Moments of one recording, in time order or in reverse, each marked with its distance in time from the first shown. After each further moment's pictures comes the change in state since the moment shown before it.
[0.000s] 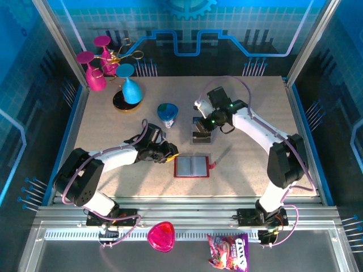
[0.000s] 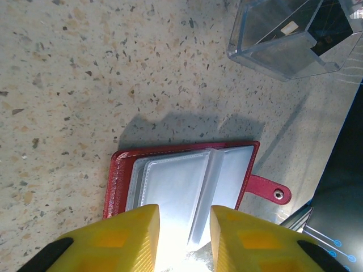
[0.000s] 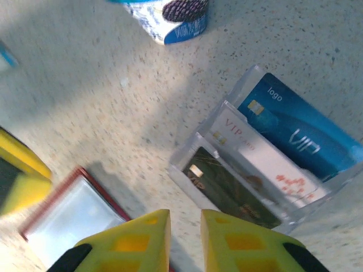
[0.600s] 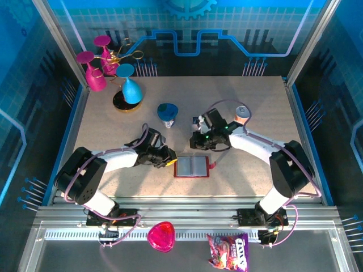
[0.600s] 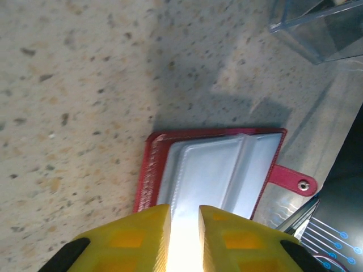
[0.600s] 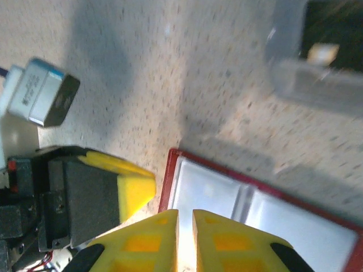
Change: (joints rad) left arm 0.000 0.018 -0.075 0.053 0.031 0.000; right arm 0.132 -0.071 -0.306 0.243 -0.150 0.715
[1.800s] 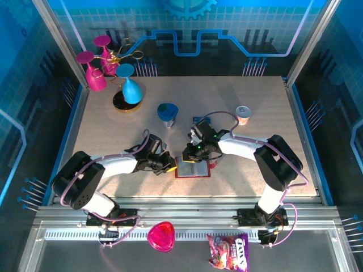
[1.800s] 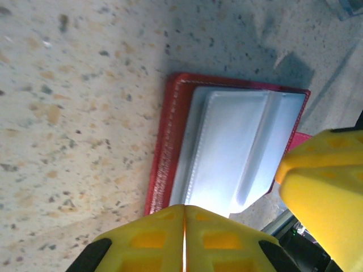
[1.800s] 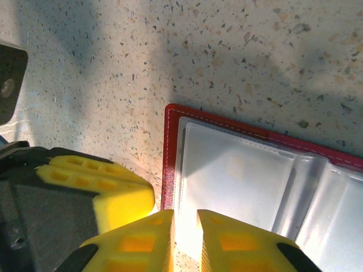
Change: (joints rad) left arm -0.063 -0.050 -0.070 0.023 0.000 -0.027; right arm 0.081 0.109 -0.051 0.073 -0.056 0.101
